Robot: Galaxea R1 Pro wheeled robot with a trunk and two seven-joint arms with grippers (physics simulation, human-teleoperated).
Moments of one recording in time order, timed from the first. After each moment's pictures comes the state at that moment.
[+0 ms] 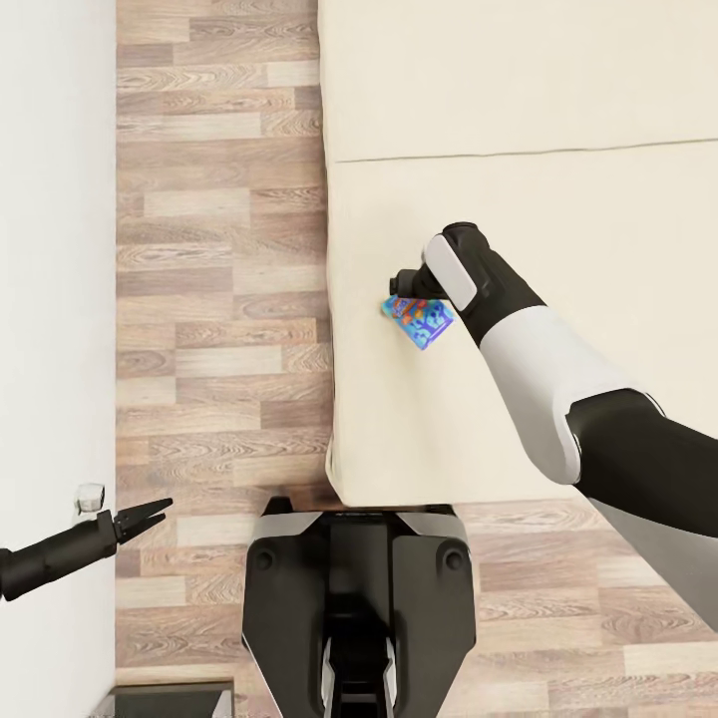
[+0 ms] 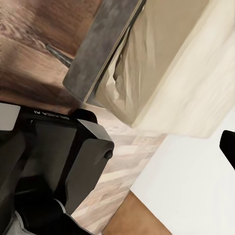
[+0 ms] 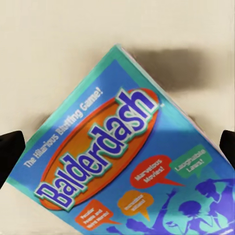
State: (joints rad) left arm -0.42 0.32 0.57 -1.16 0.10 0.97 -1.33; right arm -1.64 0.17 0.19 -0.51 -0.45 0.88 -0.37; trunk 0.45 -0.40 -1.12
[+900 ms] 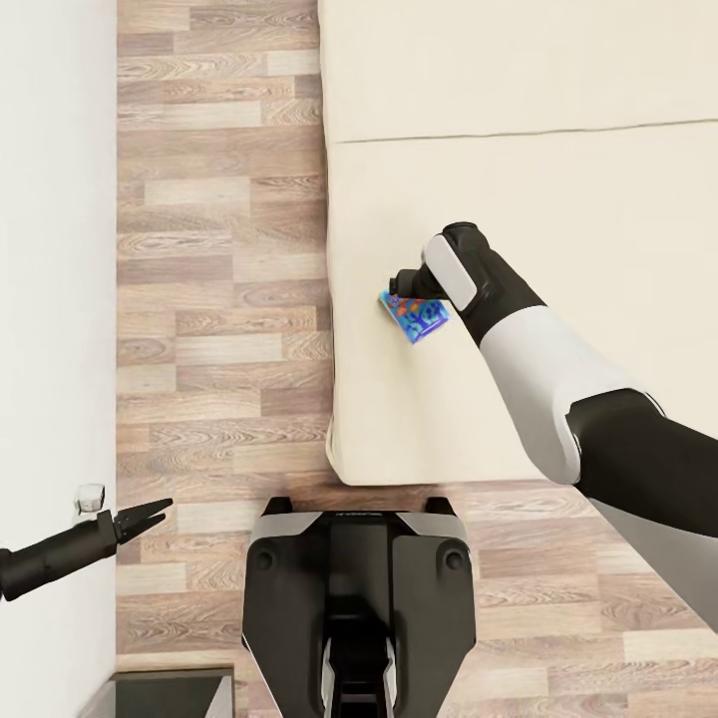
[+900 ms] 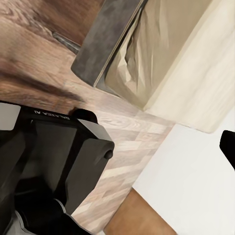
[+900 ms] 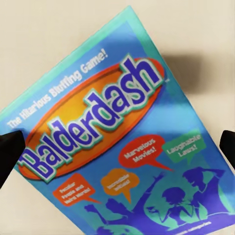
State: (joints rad) left arm -0.42 0.32 0.57 -1.16 0.10 0.97 -1.33; right arm -1.64 0.17 0.19 -0.51 -0.45 0.88 -0.37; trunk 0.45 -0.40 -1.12
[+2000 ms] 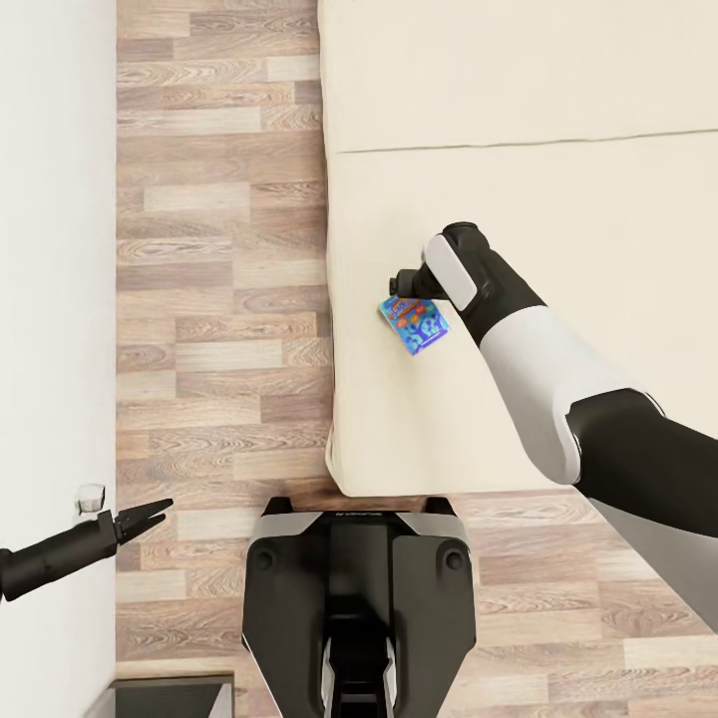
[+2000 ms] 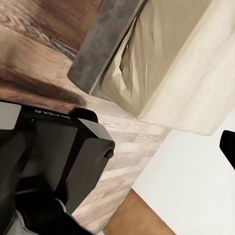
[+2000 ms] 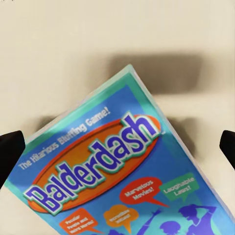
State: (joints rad) left arm -0.42 0.32 0.57 -1.16 0.10 0.97 -1.33; right arm -1.64 0.17 0.18 -0.51 -0.45 0.88 -0.37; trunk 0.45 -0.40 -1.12
